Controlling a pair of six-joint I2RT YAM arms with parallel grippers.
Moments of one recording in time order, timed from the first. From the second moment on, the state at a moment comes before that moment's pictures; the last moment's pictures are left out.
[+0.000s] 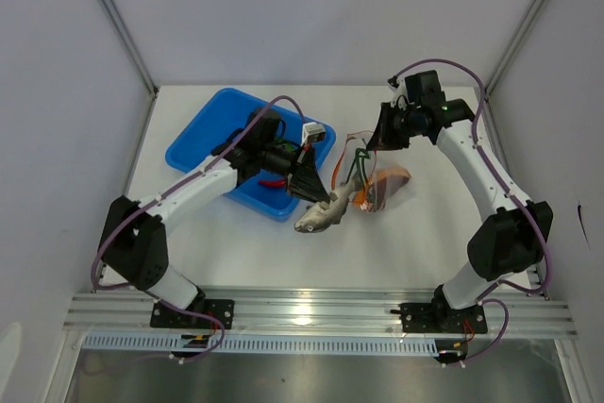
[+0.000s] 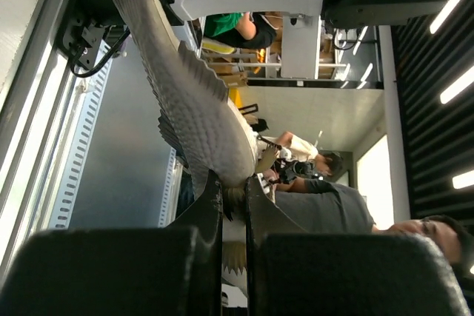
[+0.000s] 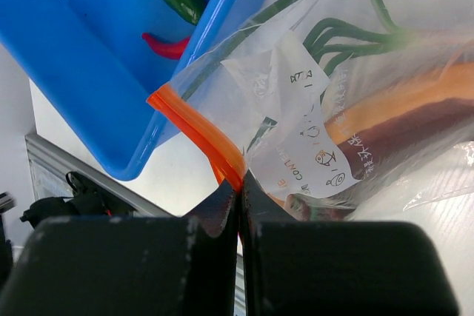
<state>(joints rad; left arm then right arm) -0.57 1.51 1.17 -0.23 1.33 -0.92 0.28 1.62 1.59 -0.86 -0.39 0.37</state>
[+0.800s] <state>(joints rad) -0.58 1.91 1.44 -0.38 1.36 -0.87 0.34 1.42 1.42 -0.82 -0.51 0.33</state>
